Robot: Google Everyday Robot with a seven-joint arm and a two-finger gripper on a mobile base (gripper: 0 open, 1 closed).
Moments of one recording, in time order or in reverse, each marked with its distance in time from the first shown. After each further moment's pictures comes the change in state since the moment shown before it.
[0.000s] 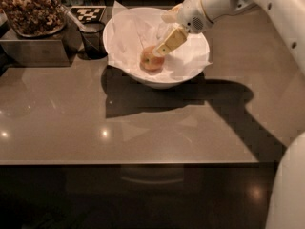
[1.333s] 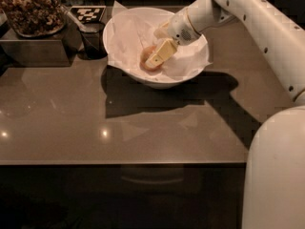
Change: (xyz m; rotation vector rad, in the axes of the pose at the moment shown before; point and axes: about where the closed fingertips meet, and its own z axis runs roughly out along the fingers) arm 0.024 0.005 0.053 -0.110 0.025 0.066
